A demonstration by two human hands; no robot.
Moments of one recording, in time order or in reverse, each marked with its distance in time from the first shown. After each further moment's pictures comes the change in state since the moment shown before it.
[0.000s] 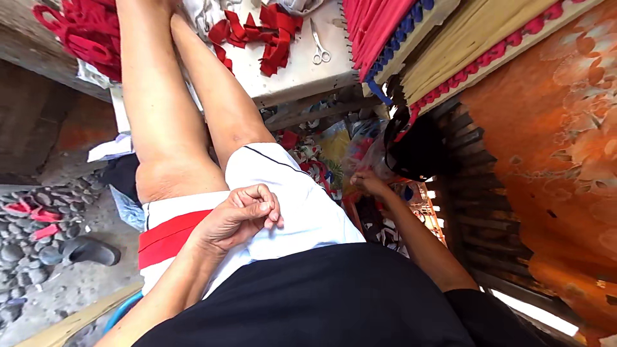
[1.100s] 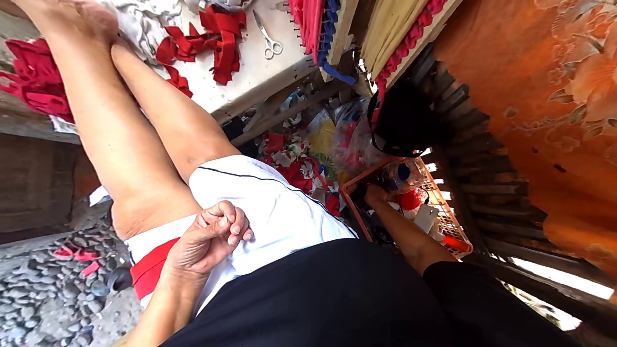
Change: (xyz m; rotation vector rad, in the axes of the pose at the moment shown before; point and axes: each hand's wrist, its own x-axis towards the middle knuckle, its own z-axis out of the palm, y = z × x) left_hand -0.003 -0.001 -0.002 -0.093 0.090 -0.009; right_hand 0.006 0.121 0.033 -0.528 0.179 0.699
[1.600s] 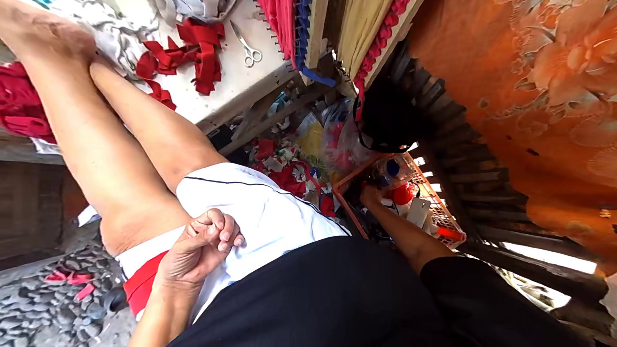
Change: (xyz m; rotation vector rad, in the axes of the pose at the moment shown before) left_hand 0.002 0.000 -0.002 0.014 -0.013 0.006; right_hand 0.017 0.023 0.027 0.205 0.150 0.009
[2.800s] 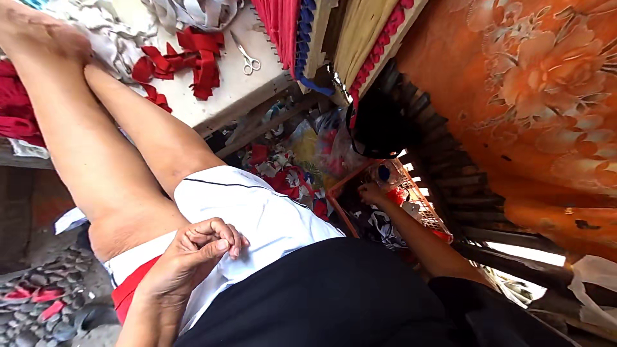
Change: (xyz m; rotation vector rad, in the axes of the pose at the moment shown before) left_hand -0.005 0.010 0.009 0.440 -0.088 0.021; right_hand -0.023 0.019 -0.062 0.406 -0.209 -0.210
